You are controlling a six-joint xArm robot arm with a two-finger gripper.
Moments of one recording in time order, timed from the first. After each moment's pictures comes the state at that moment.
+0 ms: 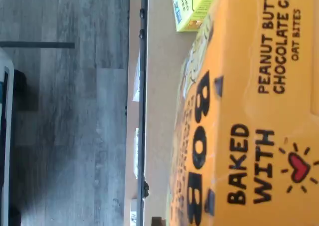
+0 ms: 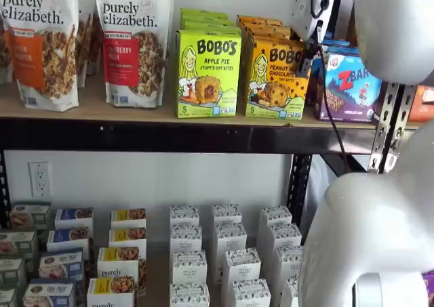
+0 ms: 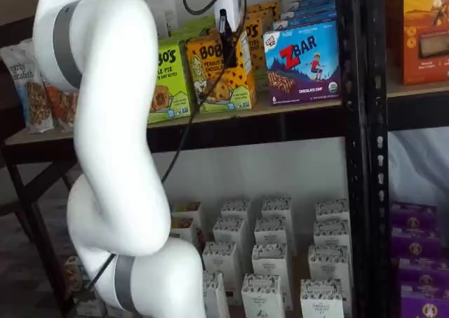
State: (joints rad) arm -0.16 -0.18 -1.52 0.14 1.57 -1.71
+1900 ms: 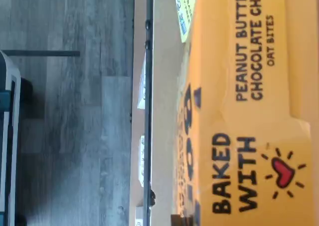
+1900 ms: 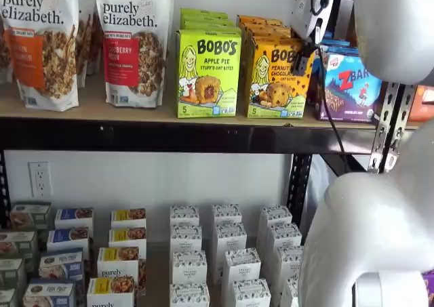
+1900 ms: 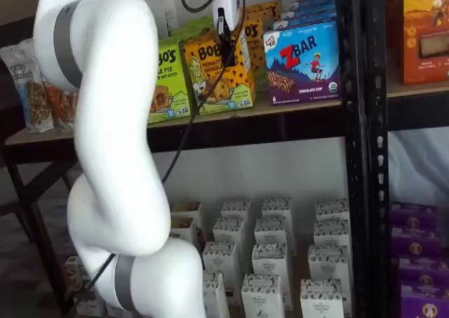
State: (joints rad) arm -0.16 -0.17 -1.53 0.16 1.60 -1.70
